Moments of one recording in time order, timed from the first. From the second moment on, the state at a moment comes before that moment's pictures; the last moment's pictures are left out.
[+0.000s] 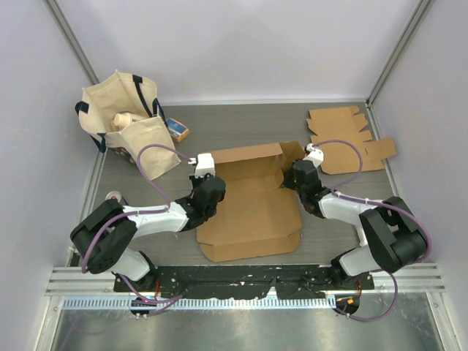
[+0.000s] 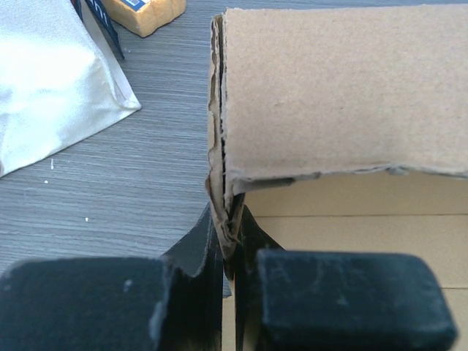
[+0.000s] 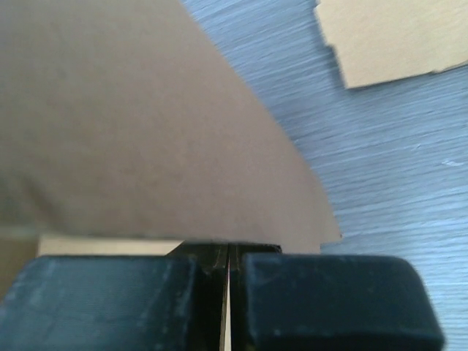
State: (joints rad) left arm -0.86 1.48 0.63 0.38 -0.92 -0.40; right arm 0.45 1.46 0.56 0.36 0.35 0.62
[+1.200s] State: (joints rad) left arm -0.86 1.48 0.63 0.37 -0.93 -0.42; right arm 0.45 1.14 0.37 0.14 0.18 0.74
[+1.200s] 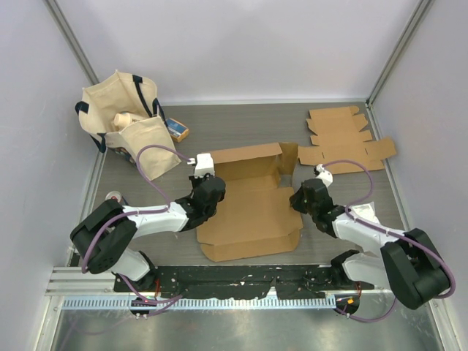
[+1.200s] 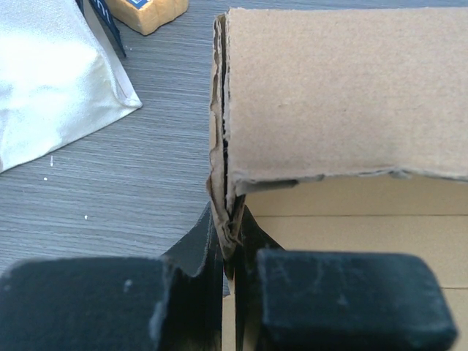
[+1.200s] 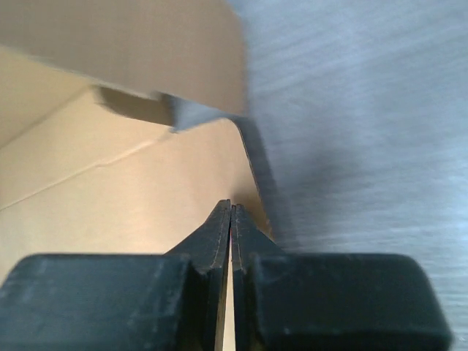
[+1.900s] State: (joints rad) left arm -0.86 1.48 0.63 0.37 -0.92 -0.42; right arm 0.43 1.01 0.38 0.11 0.23 0.67
